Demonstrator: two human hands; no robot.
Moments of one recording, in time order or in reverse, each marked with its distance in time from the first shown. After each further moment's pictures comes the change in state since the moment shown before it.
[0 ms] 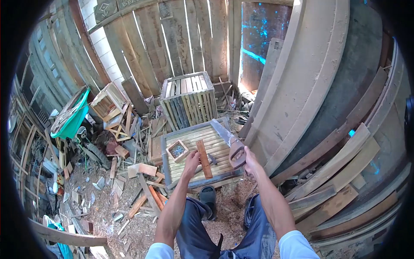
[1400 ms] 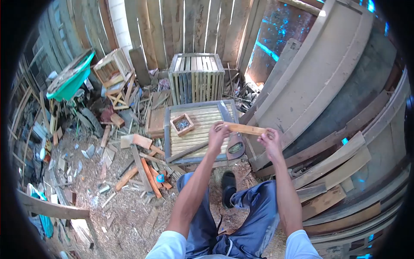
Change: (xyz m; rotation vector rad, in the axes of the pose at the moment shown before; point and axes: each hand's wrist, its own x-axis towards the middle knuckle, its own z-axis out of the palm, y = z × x) left_hand -0.020 0.021 0.080 -0.444 0.019 0.082; right_hand -0.088 -0.075 -0.009 -0.151 -0.012 -0.392
